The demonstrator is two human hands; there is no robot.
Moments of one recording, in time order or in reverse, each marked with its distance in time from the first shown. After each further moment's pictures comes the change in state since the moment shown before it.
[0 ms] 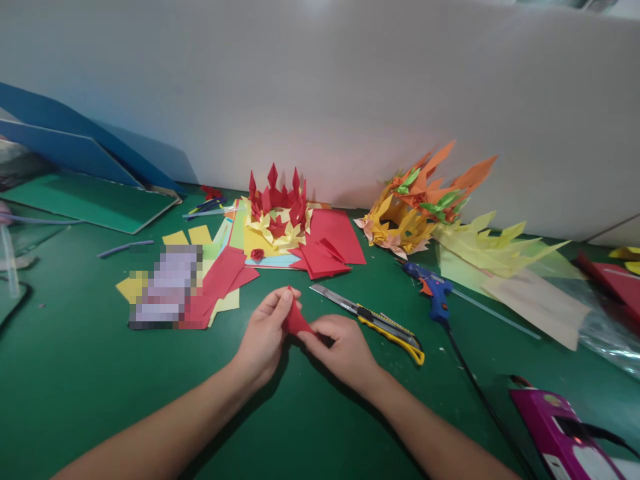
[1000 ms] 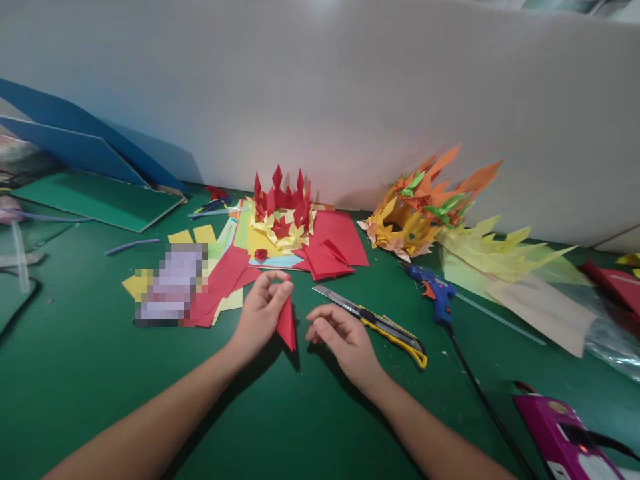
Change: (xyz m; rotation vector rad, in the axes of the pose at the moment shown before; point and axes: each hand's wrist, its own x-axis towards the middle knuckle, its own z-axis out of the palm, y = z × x) left_hand 0.027 0.009 -0.021 0.437 -0.101 0.342; right_hand -0.001 -0.005 0.001 0.703 0.058 0.312
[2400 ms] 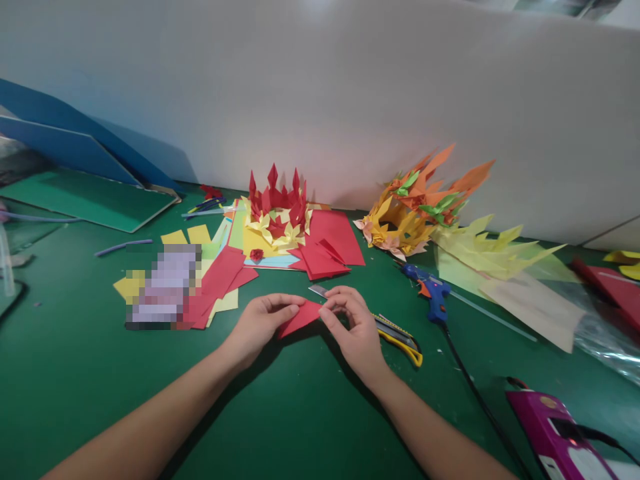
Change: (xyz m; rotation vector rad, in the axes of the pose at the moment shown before) left_hand -0.010 0.009 0.003 -0.116 -0.107 -0.417; right_hand 0.008 0.000 -0.015 -0.316 0.286 -0.278
